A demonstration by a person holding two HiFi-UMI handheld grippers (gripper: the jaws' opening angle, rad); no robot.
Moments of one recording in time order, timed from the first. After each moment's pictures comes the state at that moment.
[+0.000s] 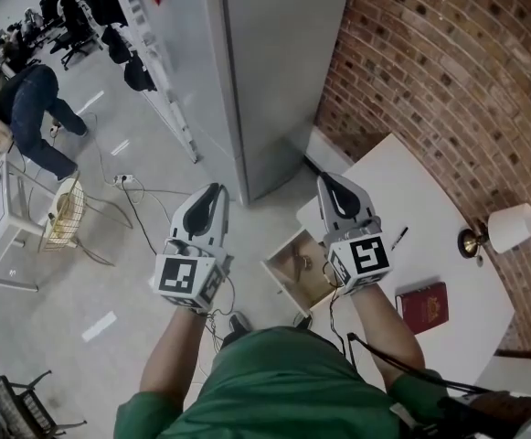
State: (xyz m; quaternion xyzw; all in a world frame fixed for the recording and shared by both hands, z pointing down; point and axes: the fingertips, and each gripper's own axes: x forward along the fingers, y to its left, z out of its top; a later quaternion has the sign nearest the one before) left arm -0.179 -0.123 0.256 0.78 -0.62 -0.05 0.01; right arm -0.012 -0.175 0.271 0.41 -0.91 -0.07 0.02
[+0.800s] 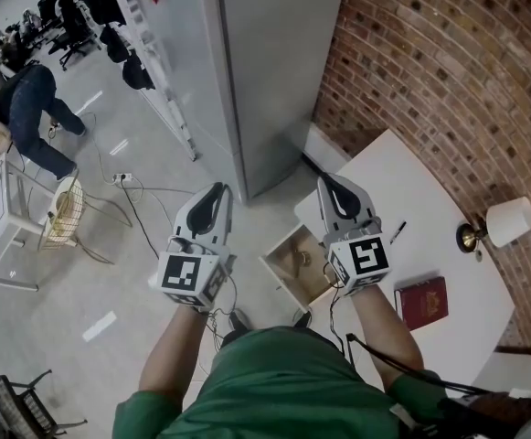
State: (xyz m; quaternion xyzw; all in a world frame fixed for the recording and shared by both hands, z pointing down) left arm -0.165 -0.115 0.264 0.79 -0.61 -0.05 0.01; right arm -0.002 -0.159 0.274 0.42 -0.91 -0.08 0.03
